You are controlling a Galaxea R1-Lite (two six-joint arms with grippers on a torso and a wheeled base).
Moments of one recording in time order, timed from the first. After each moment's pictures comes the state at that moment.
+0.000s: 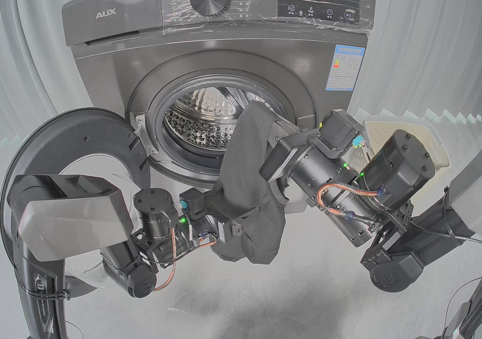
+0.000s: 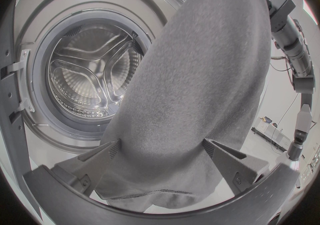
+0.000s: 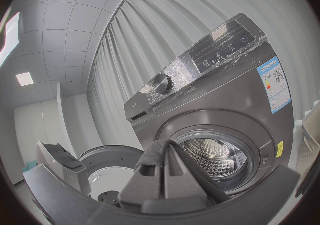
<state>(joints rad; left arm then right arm) -0.54 2.26 -0.66 -1.55 -0.22 -0.08 0.83 1.95 -0.84 -1.54 -0.10 0.19</state>
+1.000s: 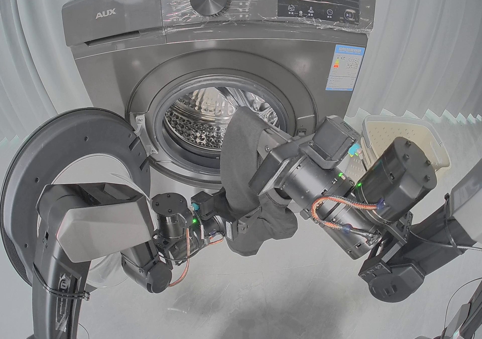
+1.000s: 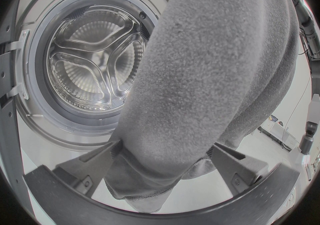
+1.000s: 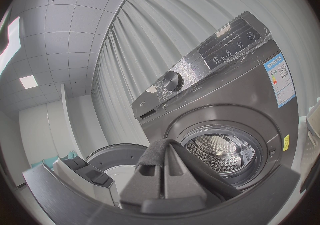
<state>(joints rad) -0.53 2.42 -0.81 -1.55 -0.18 -0.07 0.89 1.94 -0.82 -1.54 -0.10 0.20</state>
